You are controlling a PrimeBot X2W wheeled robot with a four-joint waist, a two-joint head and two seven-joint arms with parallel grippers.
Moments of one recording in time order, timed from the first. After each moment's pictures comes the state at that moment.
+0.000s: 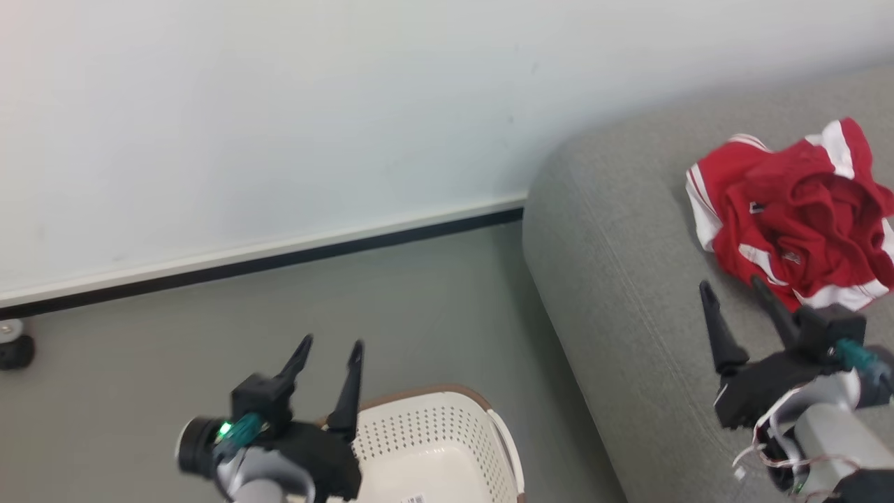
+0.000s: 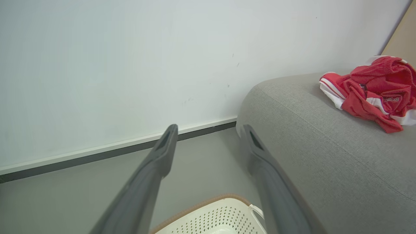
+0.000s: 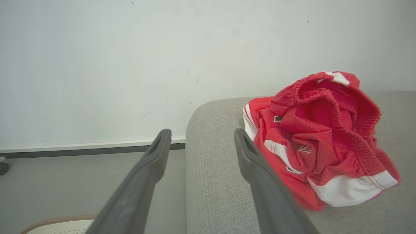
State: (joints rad) left arm -0.34 0.17 -0.55 0.47 -0.56 0.12 -0.25; right arm -0.47 -0.33 0.40 0.64 0.46 0.04 -0.25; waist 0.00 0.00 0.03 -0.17
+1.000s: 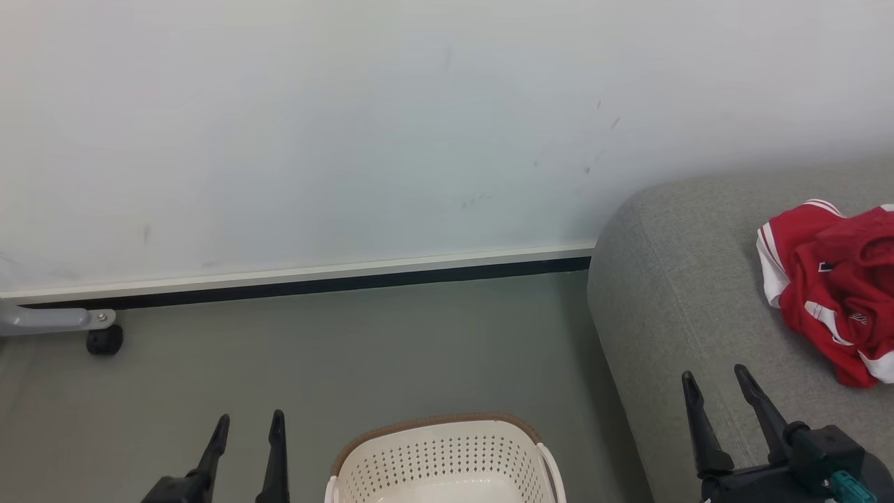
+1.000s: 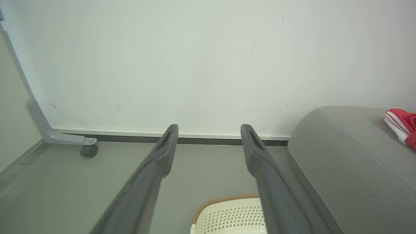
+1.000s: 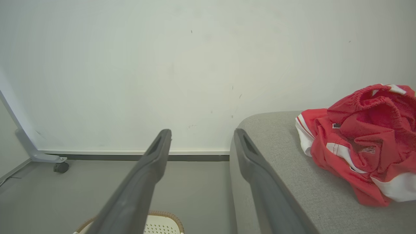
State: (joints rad) left arm 0.02 0.17 -0.25 0.23 -0.44 0.12 -0.25; right arm -0.04 -0.31 0.34 0.17 0.40 -0.10 -0.25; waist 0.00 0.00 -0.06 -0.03
